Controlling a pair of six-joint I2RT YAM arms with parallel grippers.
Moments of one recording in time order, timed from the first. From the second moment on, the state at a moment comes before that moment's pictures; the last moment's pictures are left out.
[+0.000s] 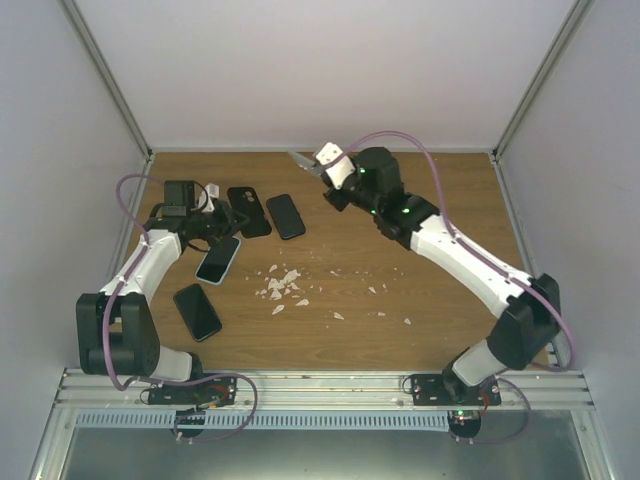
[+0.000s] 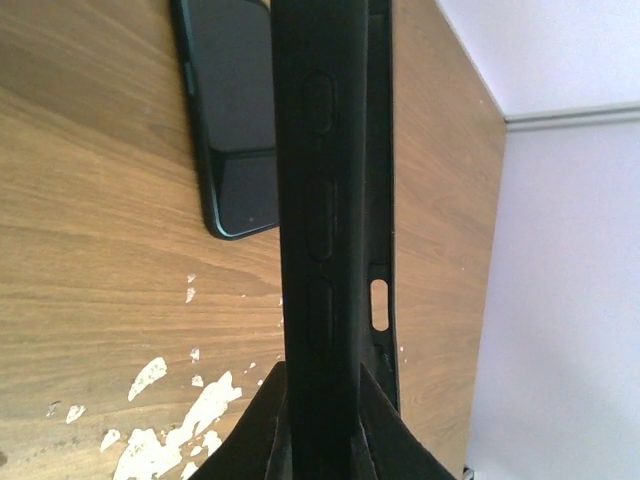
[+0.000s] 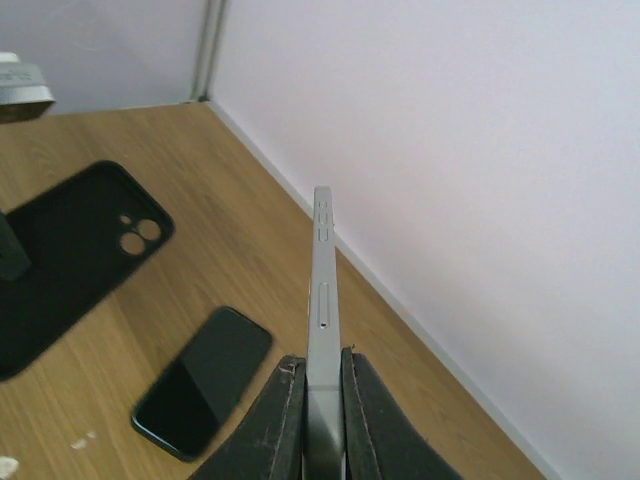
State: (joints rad) left arm 0.01 1.41 0.99 -0.42 0.66 -0.69; right arm 0.69 1.57 1.41 -0.14 -0.02 -0.41
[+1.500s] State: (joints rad) left arm -0.05 1.43 1.03 -0.29 0.78 -0.64; right arm 0.21 1.52 0.73 0.29 0.13 -0.97
